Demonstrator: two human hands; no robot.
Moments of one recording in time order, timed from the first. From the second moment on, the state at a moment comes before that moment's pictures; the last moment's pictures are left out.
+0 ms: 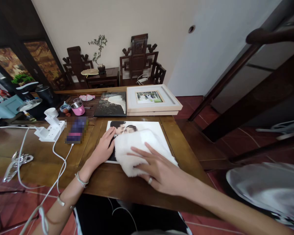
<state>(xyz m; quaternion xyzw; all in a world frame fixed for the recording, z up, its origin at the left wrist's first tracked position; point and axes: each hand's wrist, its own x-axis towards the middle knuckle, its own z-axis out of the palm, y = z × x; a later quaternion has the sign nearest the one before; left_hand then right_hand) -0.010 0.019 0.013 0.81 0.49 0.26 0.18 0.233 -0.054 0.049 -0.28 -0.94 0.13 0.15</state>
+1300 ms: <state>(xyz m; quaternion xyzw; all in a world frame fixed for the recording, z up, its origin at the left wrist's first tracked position) -0.009 0.020 0.011 0.80 0.51 0.26 0.19 0.247 0.018 0.040 -0.46 -0.88 0.02 0.13</state>
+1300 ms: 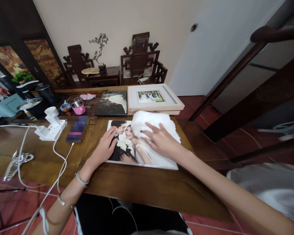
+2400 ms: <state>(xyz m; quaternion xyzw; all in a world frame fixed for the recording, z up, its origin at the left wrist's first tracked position) -0.009 0.019 0.011 0.81 0.47 0.31 0.15 0.187 0.056 0.058 -0.41 -0.86 0.20 0.24</state>
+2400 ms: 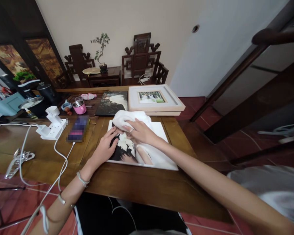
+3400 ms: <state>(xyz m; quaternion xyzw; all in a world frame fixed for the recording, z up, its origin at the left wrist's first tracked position) -0.007 0.017 0.013 0.81 0.48 0.32 0.15 0.275 -0.085 0.044 -0.33 -0.92 0.08 0.18</state>
